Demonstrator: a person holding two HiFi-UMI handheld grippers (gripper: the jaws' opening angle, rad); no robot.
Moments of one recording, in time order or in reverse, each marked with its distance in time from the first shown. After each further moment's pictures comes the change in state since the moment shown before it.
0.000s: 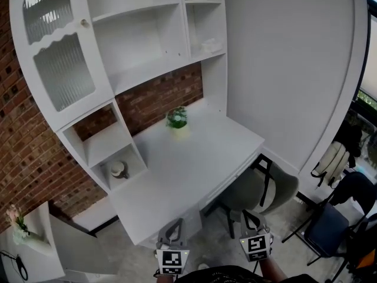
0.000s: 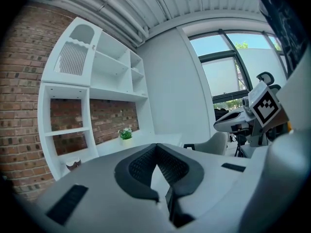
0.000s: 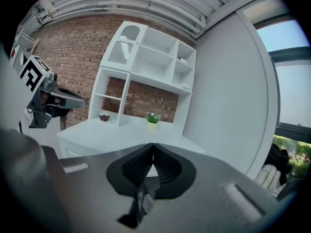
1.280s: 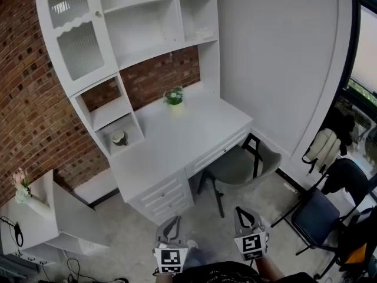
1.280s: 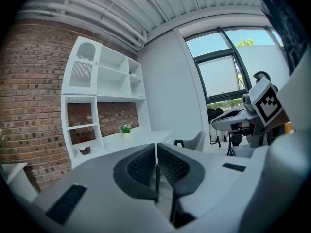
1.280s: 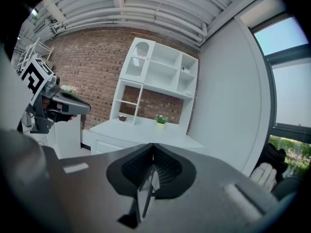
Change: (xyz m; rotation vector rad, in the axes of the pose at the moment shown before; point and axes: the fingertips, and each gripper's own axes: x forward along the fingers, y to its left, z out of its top) left arm -0.146 -0.143 -0.015 -0.013 0.034 0.090; right arm -0.178 0.014 -0.043 -0.021 -0.045 0.109
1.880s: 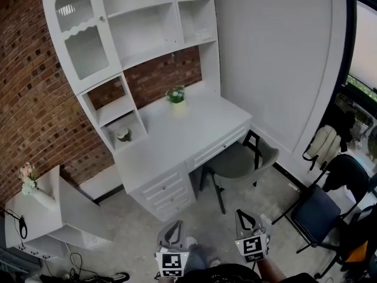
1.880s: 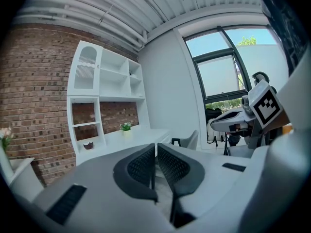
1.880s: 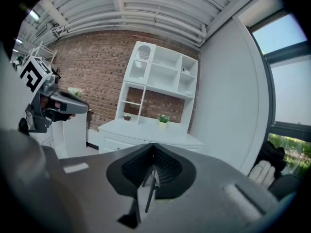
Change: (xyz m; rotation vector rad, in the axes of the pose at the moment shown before) left arm -0.054 -0.045 -0.003 -0.016 0.018 0.028; right arm -0.058 0.002 -0.017 0.012 -0.014 0.026
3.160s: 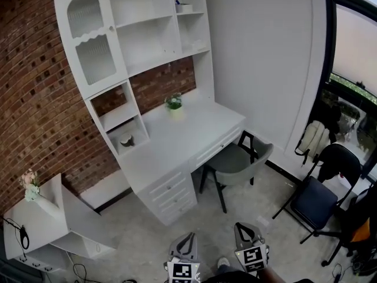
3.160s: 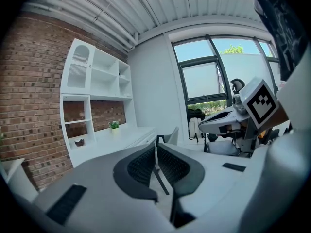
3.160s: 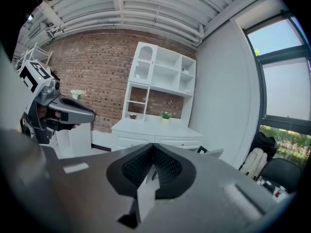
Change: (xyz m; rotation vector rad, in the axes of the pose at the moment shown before) left arm -0.099 -0.016 -0.029 0.039 0.014 -0.189; right arm -0.077 0.107 -0.008 0.049 0.038 -0.049
